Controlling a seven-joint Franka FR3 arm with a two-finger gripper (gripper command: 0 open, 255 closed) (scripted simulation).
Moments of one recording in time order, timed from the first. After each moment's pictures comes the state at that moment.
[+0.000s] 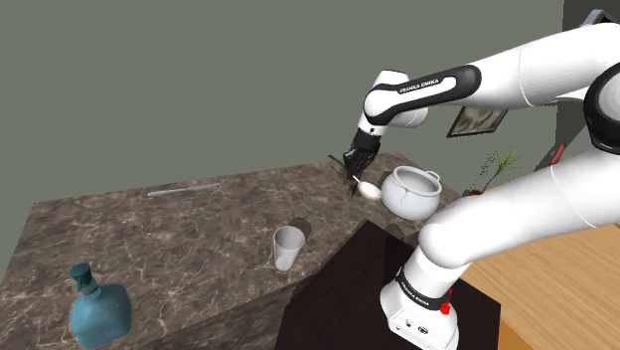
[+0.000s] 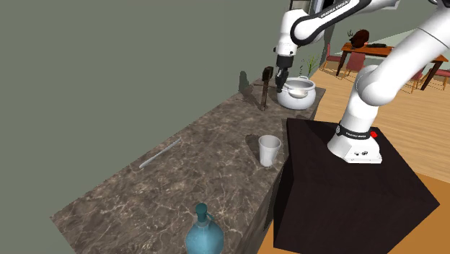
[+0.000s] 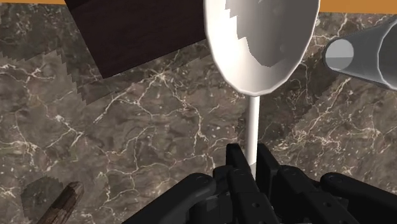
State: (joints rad) arm -0.24 -0.51 -0.19 -2.69 0.02 2.16 -0.05
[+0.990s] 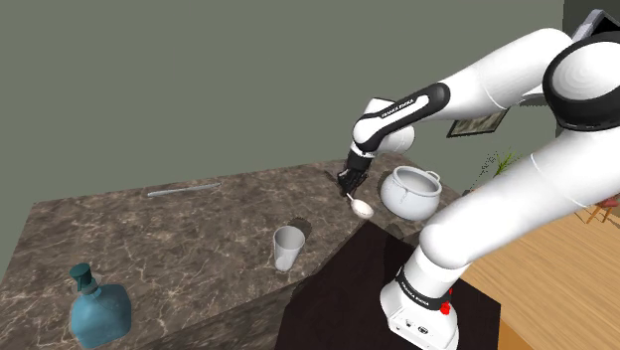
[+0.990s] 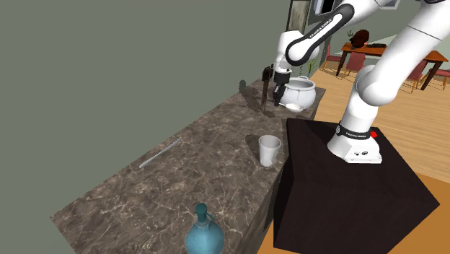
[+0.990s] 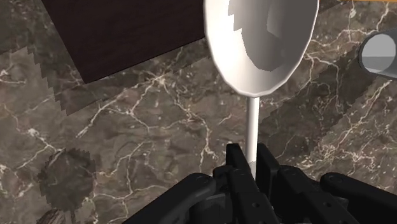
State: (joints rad) arm -0.22 -0.35 -0.22 -2.79 0.05 2.41 -0.10
